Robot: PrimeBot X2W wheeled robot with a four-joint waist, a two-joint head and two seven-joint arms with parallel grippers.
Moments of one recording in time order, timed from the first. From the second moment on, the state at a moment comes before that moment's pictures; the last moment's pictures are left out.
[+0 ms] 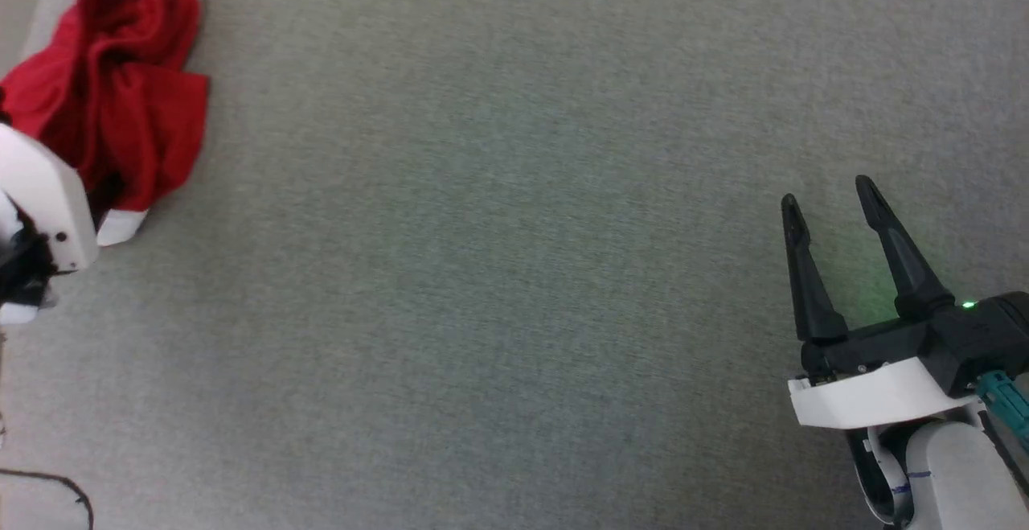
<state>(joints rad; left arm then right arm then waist) -0.78 0.64 -0.25 0.70 -0.62 -0.12 0.55 -0.13 -0.09 0.04 -0.05 0.04 0.13 -0.26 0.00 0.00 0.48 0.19</state>
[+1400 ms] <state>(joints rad) -0.76 0.47 -0.49 0.16 -0.64 -0.03 -0.03 -0.01 -0.05 0.04 0.02 0.11 0.13 -0.26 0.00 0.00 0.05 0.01</state>
